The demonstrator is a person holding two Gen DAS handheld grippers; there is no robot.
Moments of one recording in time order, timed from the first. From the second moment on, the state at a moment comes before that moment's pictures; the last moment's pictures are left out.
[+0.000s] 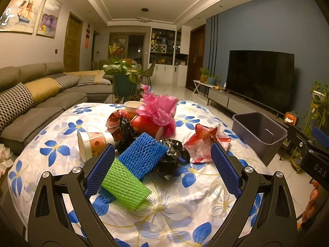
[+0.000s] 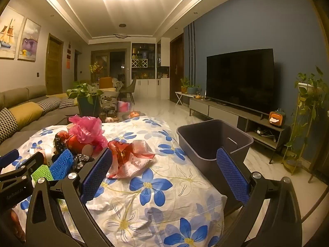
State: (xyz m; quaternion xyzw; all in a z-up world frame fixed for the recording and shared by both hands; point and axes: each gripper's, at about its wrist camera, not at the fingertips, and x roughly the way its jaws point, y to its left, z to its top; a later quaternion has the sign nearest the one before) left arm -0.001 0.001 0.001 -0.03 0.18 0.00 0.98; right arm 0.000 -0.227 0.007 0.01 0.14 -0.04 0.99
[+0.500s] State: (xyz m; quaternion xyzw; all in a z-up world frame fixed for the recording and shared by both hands) left arm -0.001 0.002 0.001 -0.03 0.18 0.00 0.98; right arm -0.002 -0.227 0.009 0.01 0.13 -0.04 0.99
